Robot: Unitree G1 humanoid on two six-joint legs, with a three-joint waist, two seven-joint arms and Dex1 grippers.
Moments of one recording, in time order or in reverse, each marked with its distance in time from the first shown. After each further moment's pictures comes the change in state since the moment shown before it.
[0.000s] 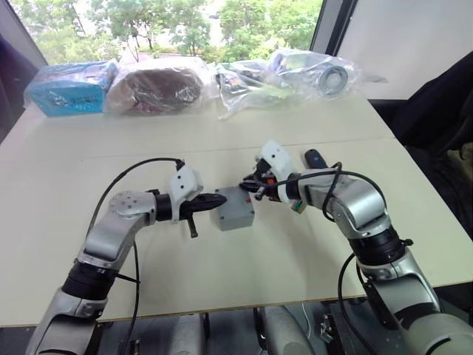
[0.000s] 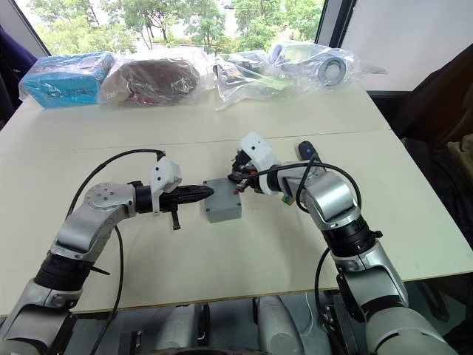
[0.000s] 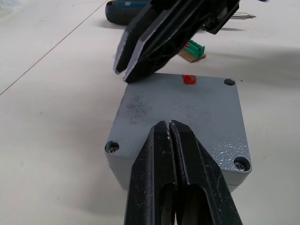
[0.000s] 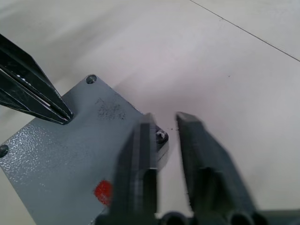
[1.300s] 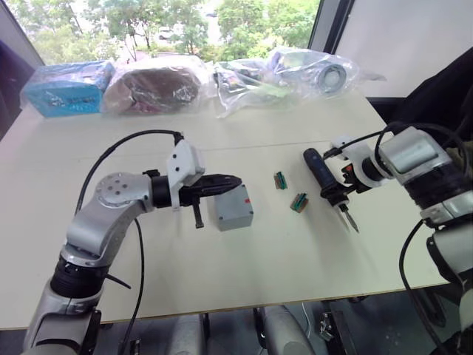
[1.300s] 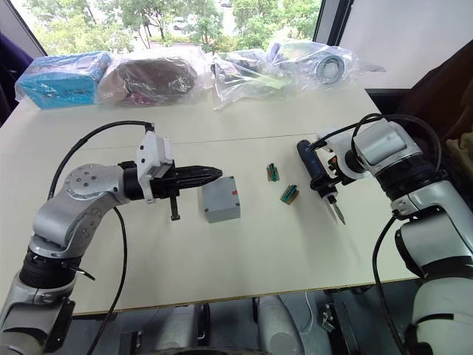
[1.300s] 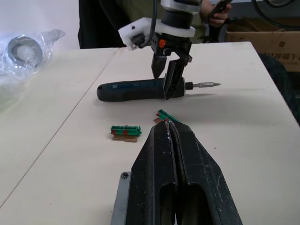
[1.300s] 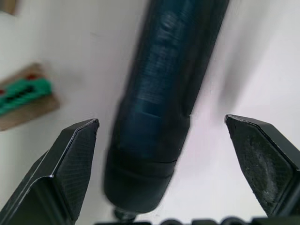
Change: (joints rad) left arm -0.067 0.023 0.078 -0.276 -0.171 0.143 0.033; right arm -0.403 -0.401 0.354 0.669 -0.136 0.245 0.307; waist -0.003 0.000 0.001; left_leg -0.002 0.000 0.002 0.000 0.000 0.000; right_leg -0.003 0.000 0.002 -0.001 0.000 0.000
